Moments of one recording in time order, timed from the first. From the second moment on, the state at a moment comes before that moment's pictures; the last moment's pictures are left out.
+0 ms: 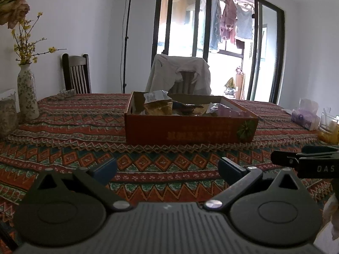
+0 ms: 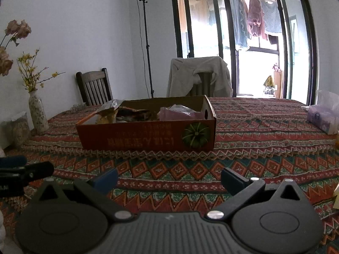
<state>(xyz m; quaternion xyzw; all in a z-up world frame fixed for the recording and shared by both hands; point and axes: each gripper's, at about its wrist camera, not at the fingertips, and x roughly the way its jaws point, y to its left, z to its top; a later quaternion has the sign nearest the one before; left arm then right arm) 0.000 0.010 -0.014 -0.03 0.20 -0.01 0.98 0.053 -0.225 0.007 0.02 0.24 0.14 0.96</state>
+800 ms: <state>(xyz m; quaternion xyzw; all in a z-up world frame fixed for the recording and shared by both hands) 0.000 0.009 -0.013 -0.03 0.20 -0.01 0.98 0.054 -0.225 0.004 0.02 0.25 0.14 0.96</state>
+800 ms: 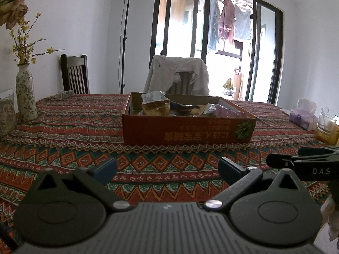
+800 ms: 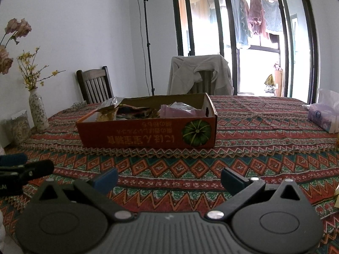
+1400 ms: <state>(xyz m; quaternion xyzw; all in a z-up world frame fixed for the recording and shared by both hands) 0.000 0.008 -0.013 -0.03 0.20 -0.02 0.98 0.053 -0.224 0.004 0.02 0.25 0.14 0.96</state>
